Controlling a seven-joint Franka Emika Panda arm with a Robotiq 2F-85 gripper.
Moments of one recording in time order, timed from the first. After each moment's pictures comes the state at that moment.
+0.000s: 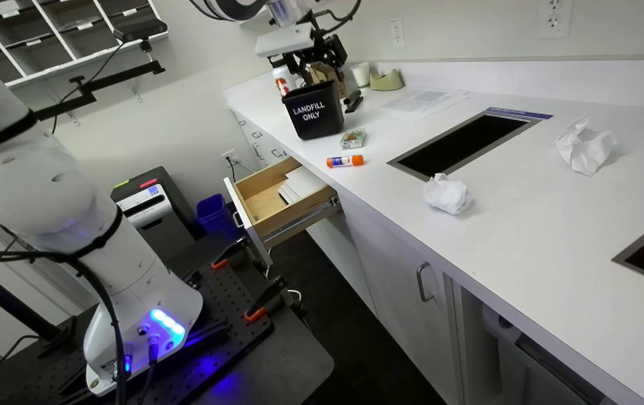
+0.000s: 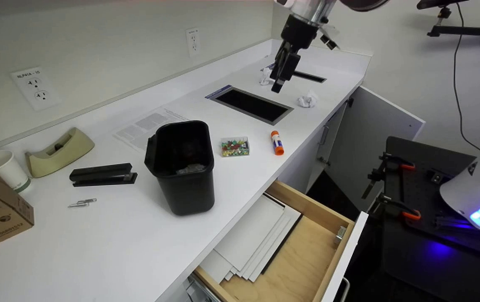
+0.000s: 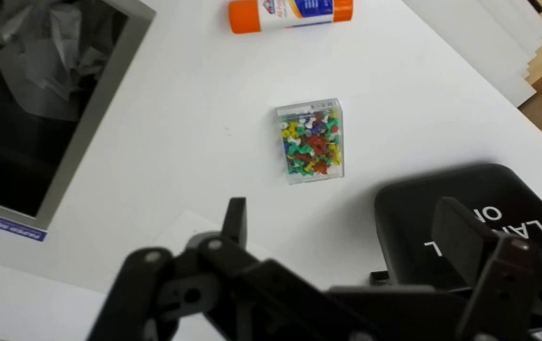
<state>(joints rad) 0.15 -0.06 -0.06 -2.29 0.27 2.56 -0.54</state>
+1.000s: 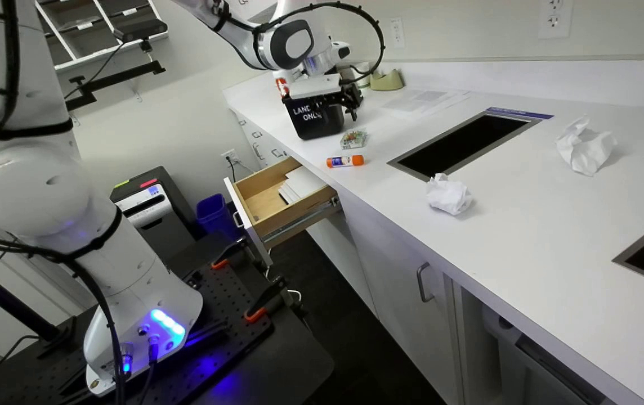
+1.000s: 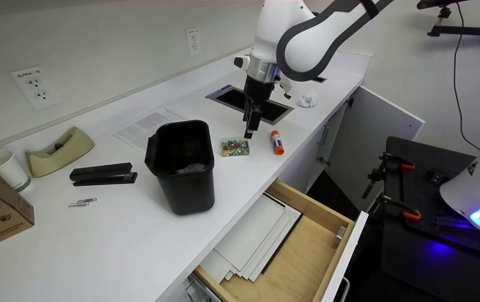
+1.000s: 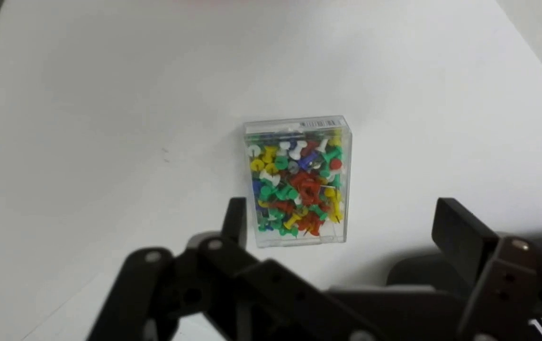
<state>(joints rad) 0.10 0.35 0.08 -2.05 0.13 2.63 -0.46</state>
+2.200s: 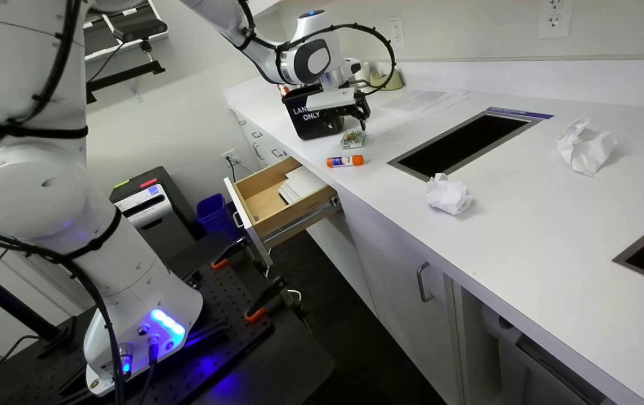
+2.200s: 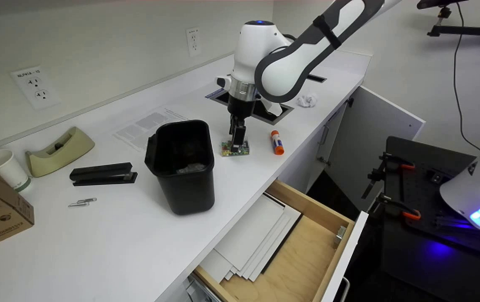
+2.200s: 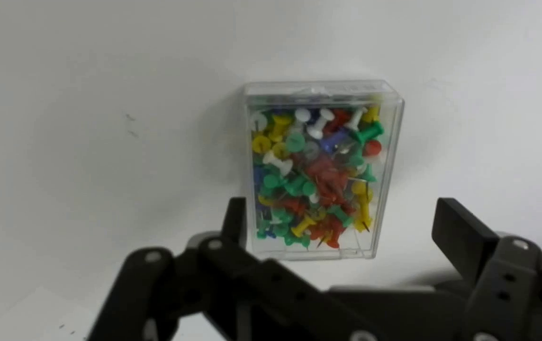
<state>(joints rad) 0.06 0.56 0.13 -1.86 0.05 2.63 -0.45</state>
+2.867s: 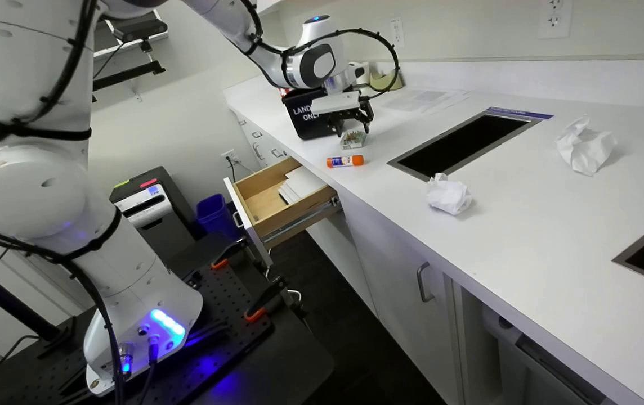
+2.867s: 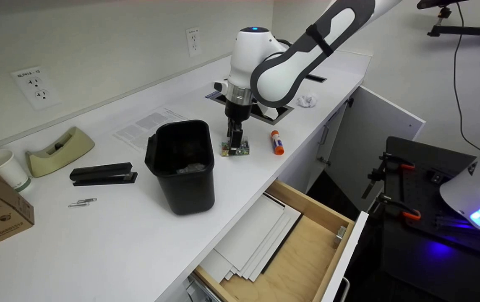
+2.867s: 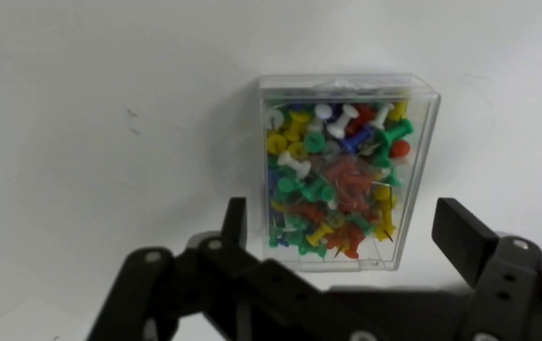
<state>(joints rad) 0.06 0.61 0.13 -1.82 0.03 2.63 -0.44</state>
